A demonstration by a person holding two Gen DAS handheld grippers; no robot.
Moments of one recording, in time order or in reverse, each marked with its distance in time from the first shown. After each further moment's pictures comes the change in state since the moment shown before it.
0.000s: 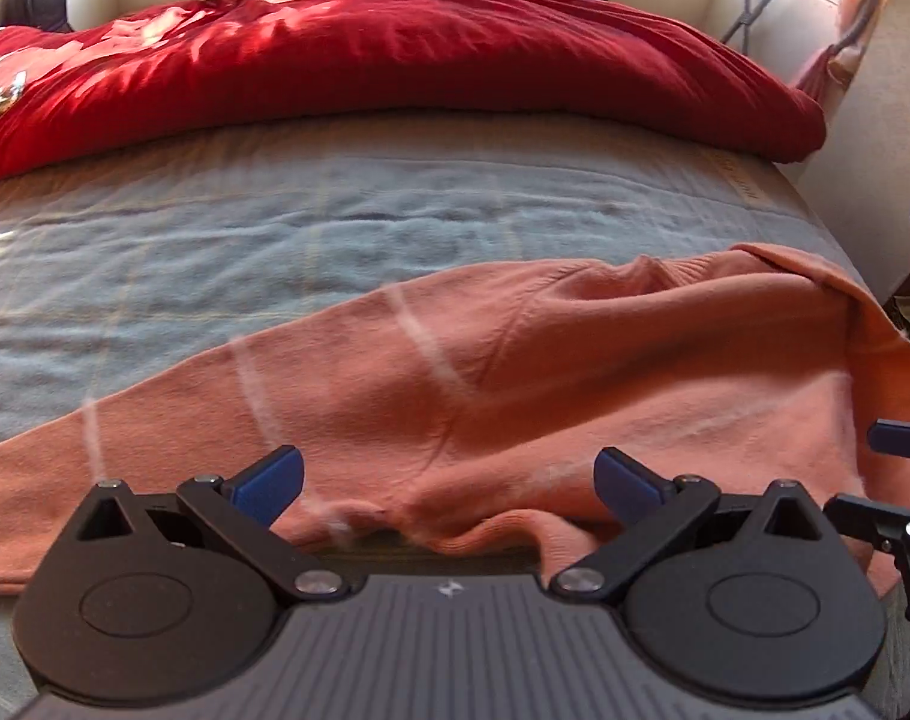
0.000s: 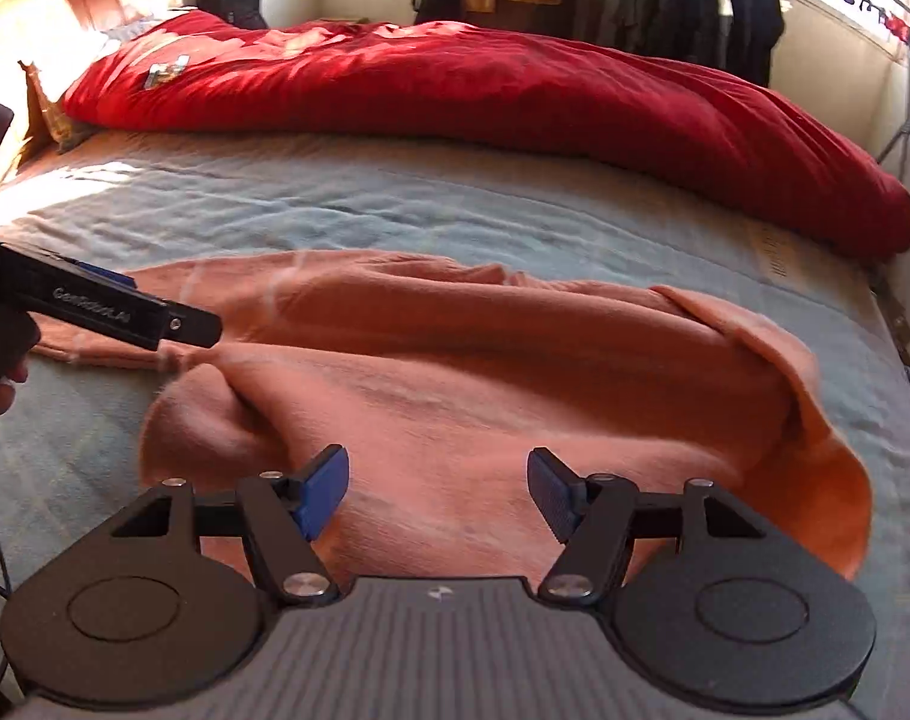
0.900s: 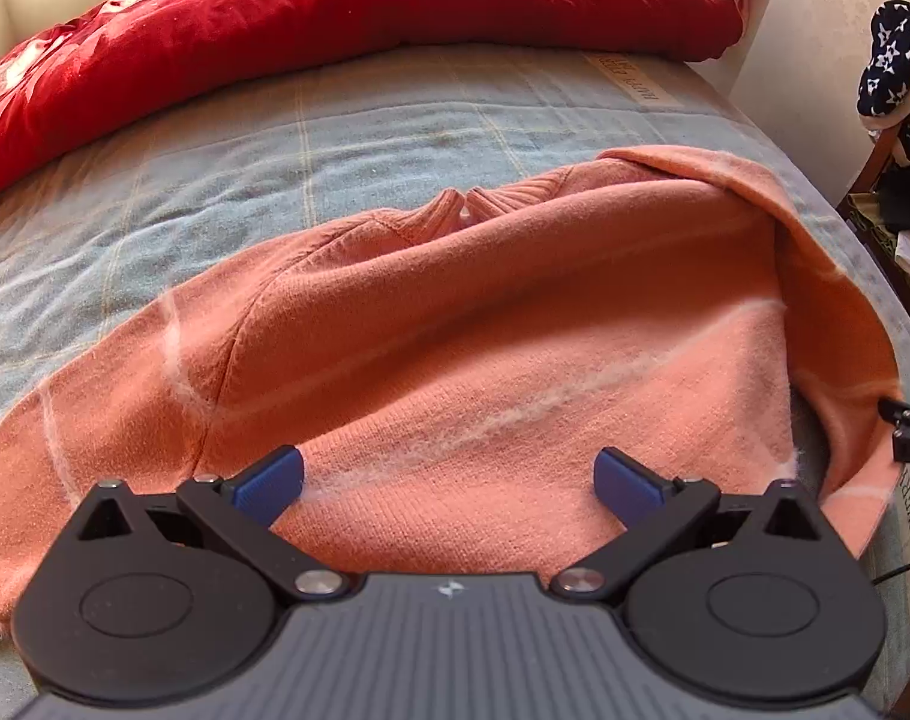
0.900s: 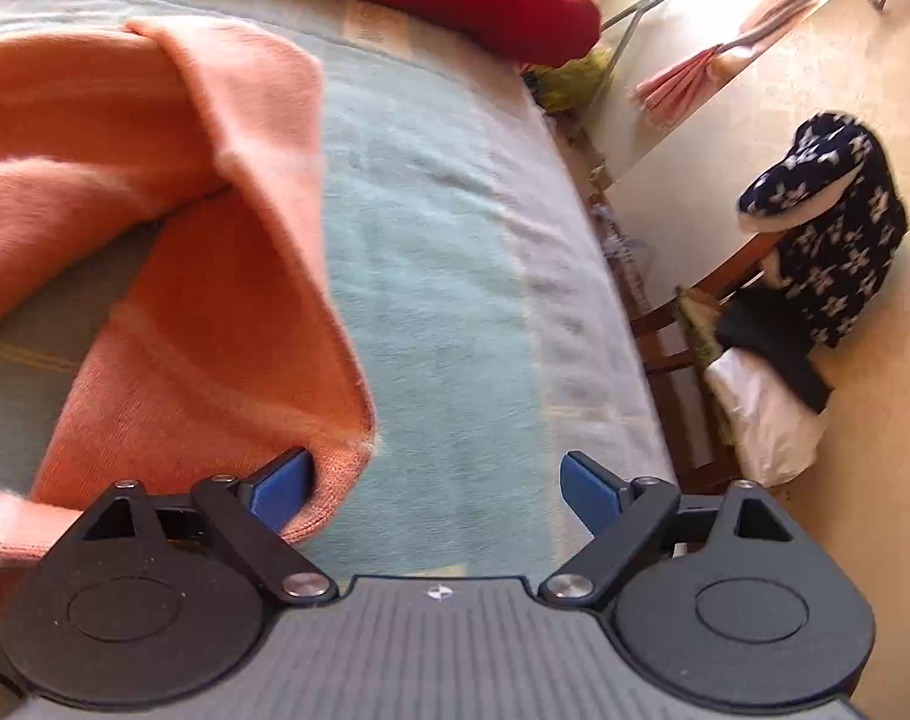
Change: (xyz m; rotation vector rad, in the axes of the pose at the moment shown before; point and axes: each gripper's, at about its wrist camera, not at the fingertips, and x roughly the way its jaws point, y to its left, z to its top) left arm 0.046 -0.089 0.006 0.118 0.096 -0.007; right arm 0.040 -0.170 -0.092 0.037 0.269 -0.683
